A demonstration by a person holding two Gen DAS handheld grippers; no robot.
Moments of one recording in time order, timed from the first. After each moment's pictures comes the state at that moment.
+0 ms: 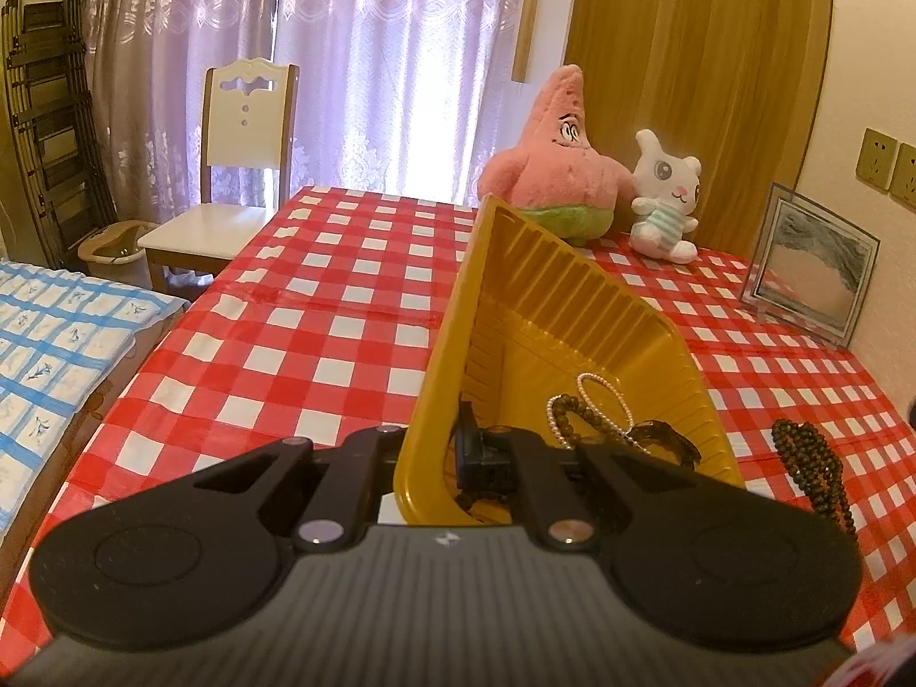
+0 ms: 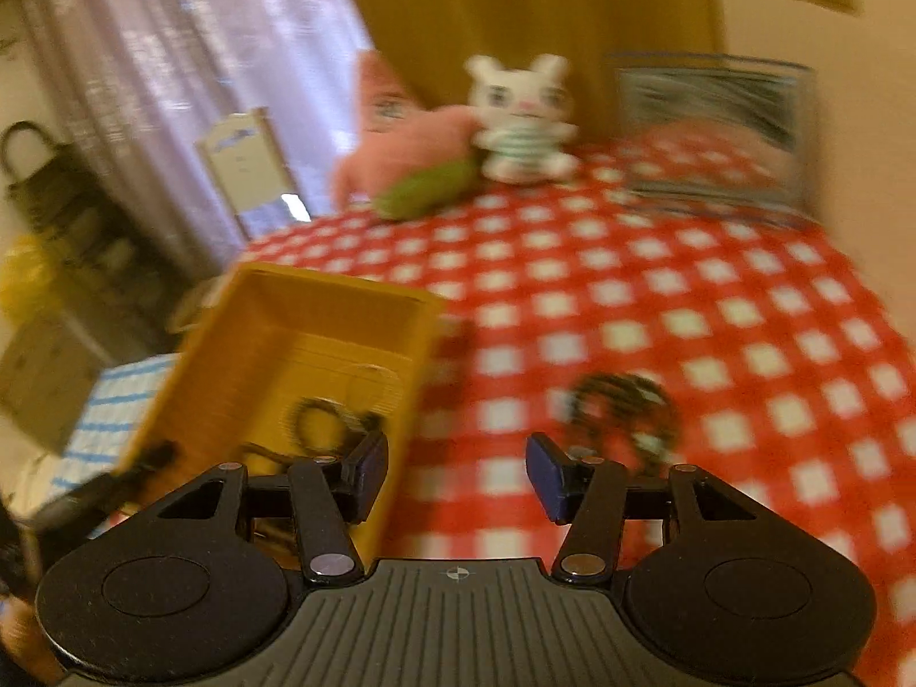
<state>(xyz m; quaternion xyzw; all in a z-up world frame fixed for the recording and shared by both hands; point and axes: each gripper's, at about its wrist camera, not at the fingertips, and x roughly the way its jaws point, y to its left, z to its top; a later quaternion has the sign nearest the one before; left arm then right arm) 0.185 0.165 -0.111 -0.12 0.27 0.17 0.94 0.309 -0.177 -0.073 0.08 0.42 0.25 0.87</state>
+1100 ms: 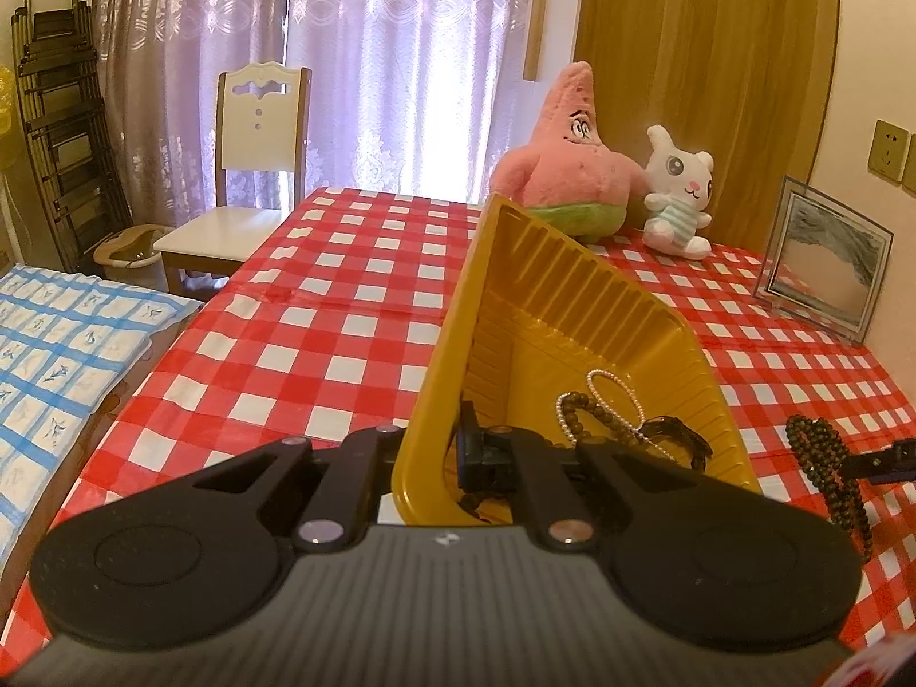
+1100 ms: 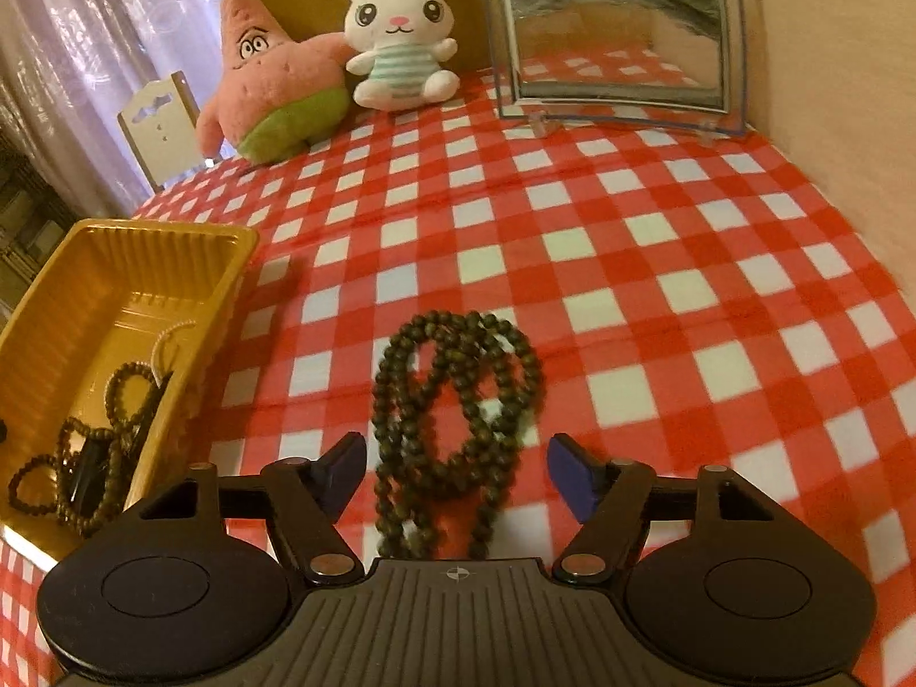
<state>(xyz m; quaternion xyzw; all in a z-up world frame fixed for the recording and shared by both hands) 0.185 0.168 -0.111 -0.11 0.27 0.19 0.94 0.376 -0.199 -0.169 0.06 0.45 0.23 0.86</state>
